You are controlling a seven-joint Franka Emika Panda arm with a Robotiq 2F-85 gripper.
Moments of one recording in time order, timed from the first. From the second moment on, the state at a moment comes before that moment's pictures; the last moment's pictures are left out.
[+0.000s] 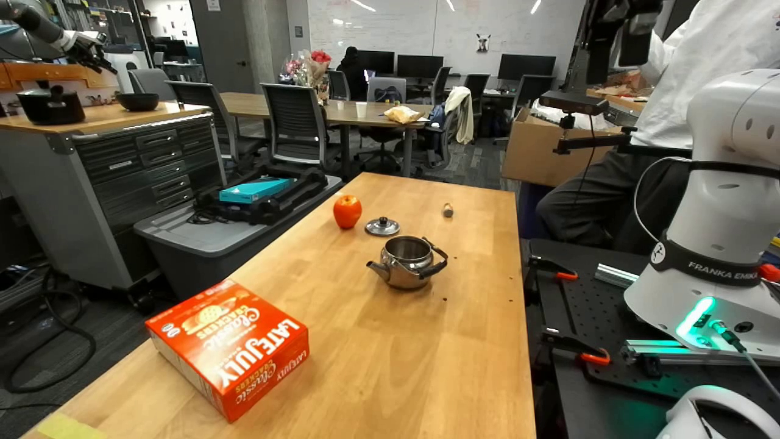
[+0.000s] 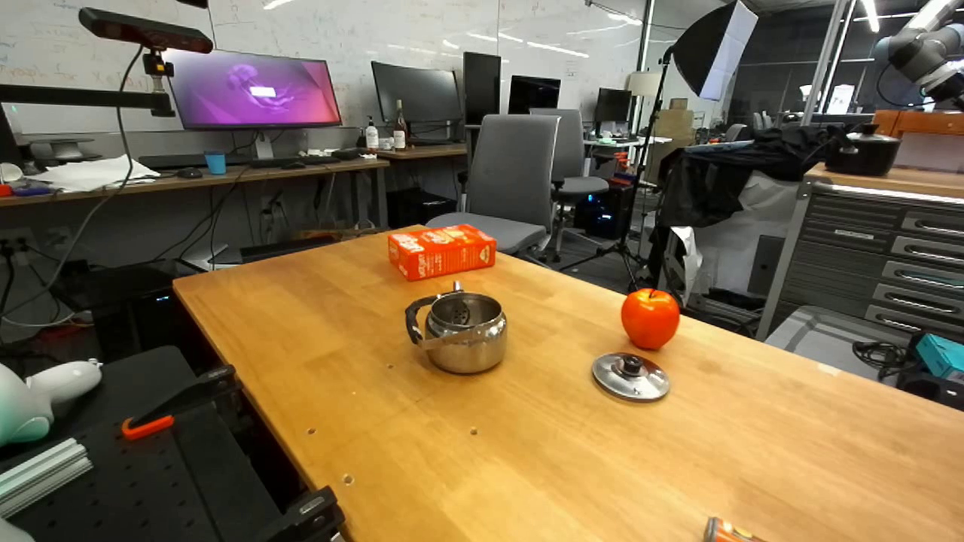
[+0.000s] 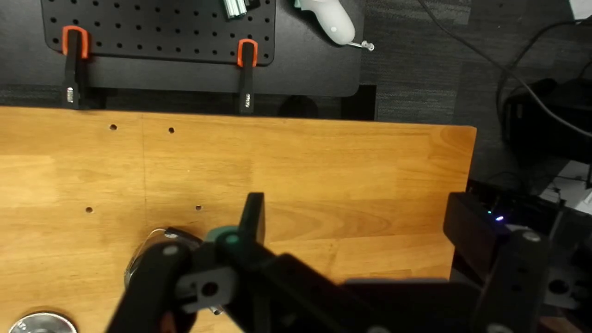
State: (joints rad) arm 0.18 -0.87 0.08 -2.54 0.29 1.60 0.12
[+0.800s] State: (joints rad) arm 0.11 -0.86 0.07 -2.55 0.27 1.66 0.08
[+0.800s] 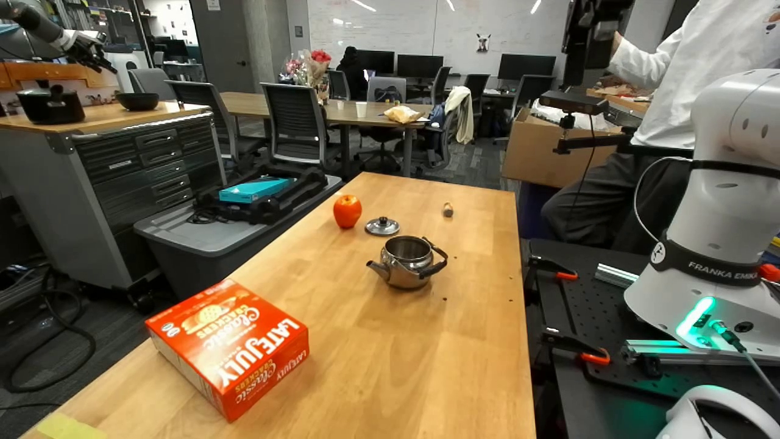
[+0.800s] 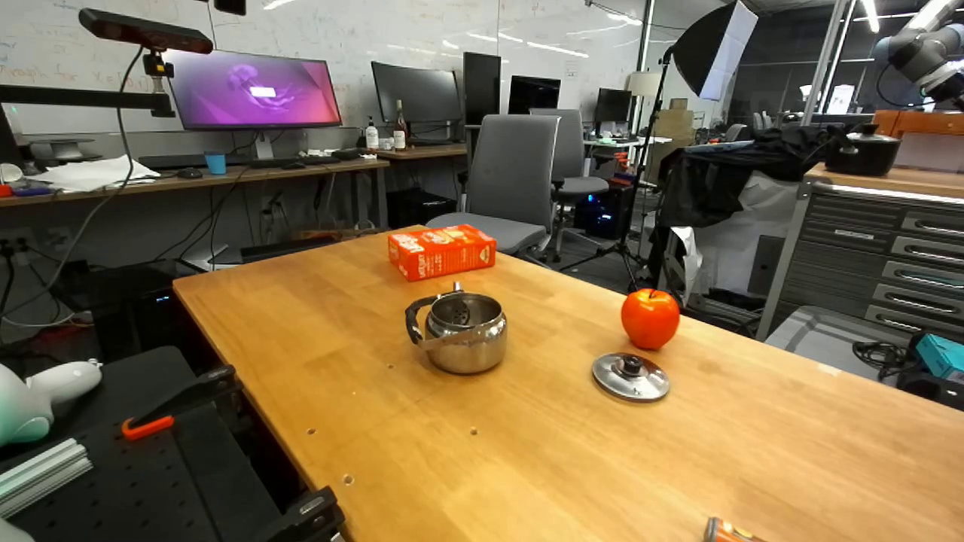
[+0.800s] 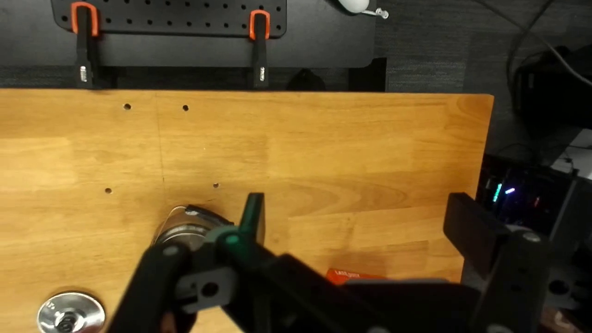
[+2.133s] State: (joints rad) arm -0.02 -0.46 -0.02 -2.37 0.21 2.04 0.01
